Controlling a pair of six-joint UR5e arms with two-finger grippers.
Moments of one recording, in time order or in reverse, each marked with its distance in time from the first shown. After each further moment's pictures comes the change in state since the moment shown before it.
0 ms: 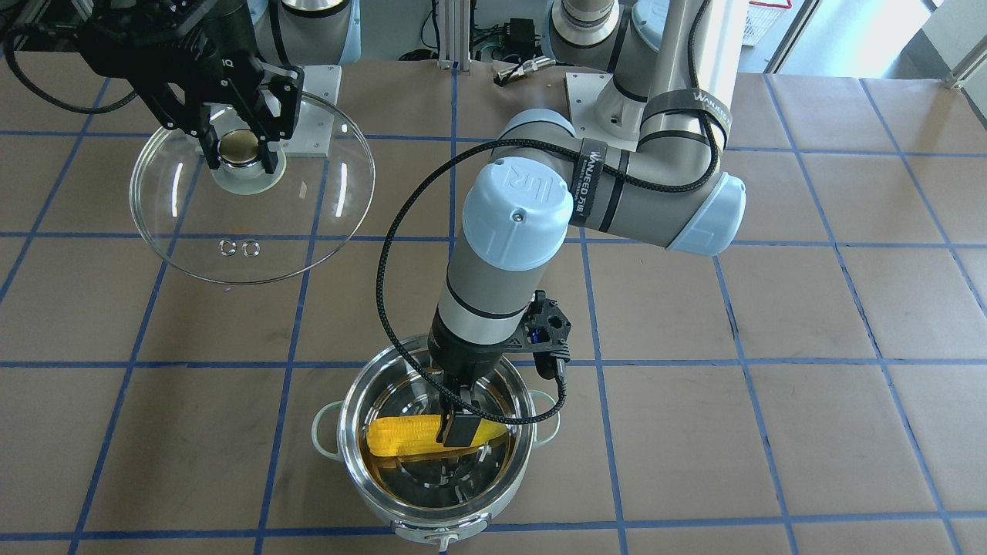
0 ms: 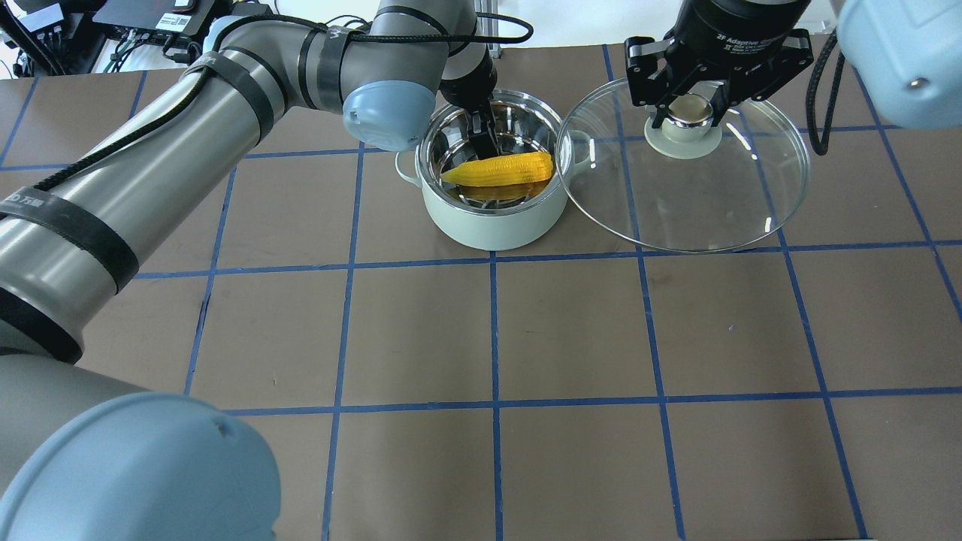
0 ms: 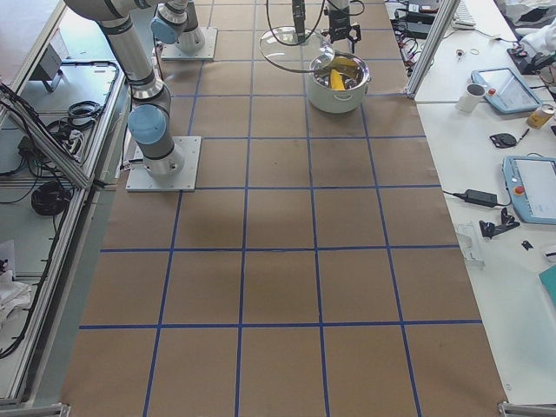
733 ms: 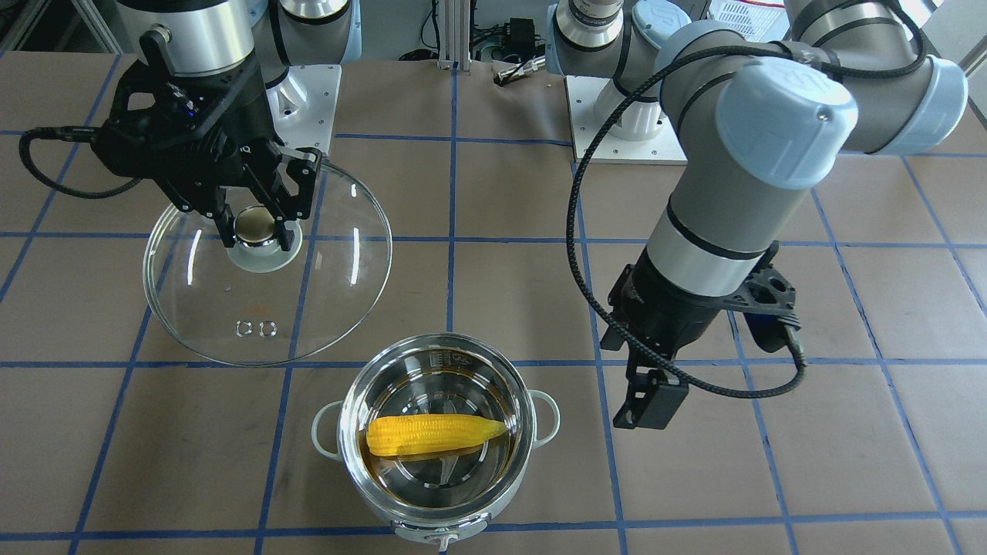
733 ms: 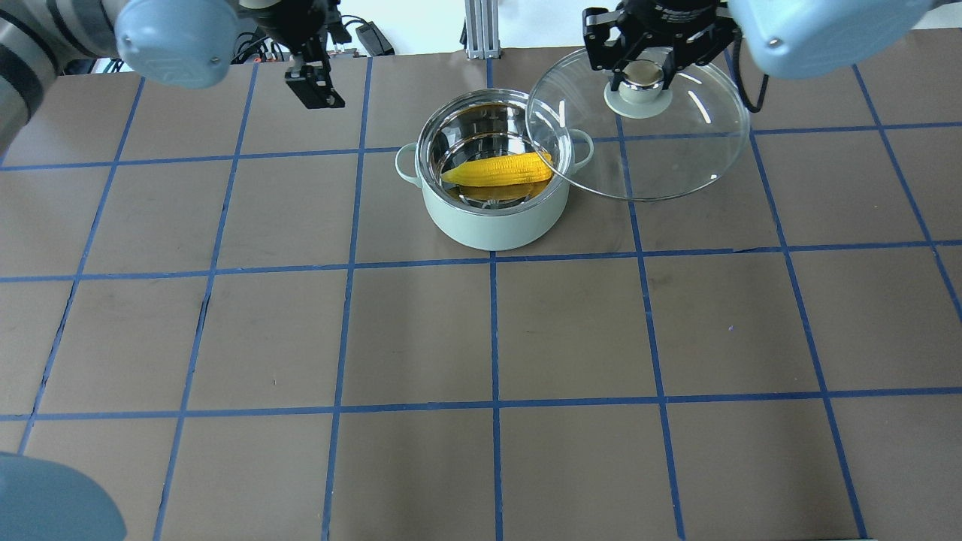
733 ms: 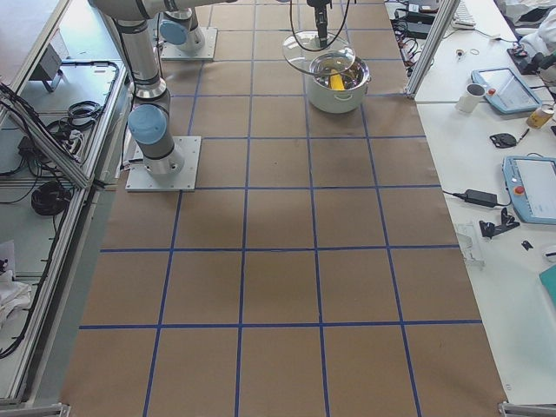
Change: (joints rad) left arm 0.241 0.186 -0.033 -0.149 0.020 0.384; right arm 0.021 0.144 -0.066 -0.126 0.005 0.013
